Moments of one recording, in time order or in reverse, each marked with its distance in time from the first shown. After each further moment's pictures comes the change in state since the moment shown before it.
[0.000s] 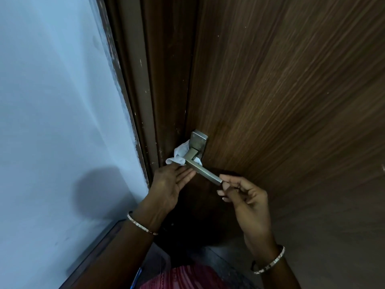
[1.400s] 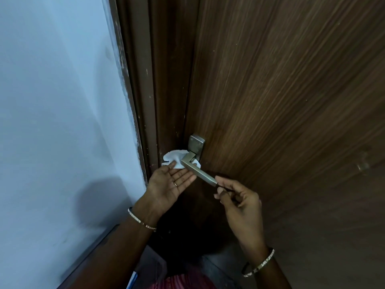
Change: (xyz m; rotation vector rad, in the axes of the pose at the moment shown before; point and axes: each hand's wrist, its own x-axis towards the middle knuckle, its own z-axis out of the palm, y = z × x) left_hand -0.017 0.006 -0.006 -0.150 -0.137 -0.110; right_hand -0.012 -0.005 0.000 -0.237 0.012 -0.158
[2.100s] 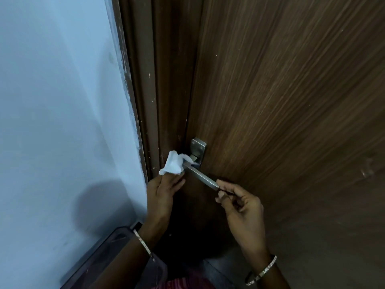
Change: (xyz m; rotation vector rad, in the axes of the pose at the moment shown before) left_hand -0.020 -0.025 -0.013 0.477 0.142 0.564; right_hand 0.000 0.001 0.001 -0.003 0.005 0.018
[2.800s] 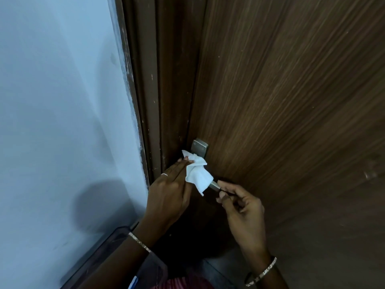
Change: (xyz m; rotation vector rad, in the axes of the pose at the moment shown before) left_hand 0.006 0.007 -0.006 1.308 -0.057 1.031; right_hand 0.001 0.000 0.004 -0.006 0.035 -0.001
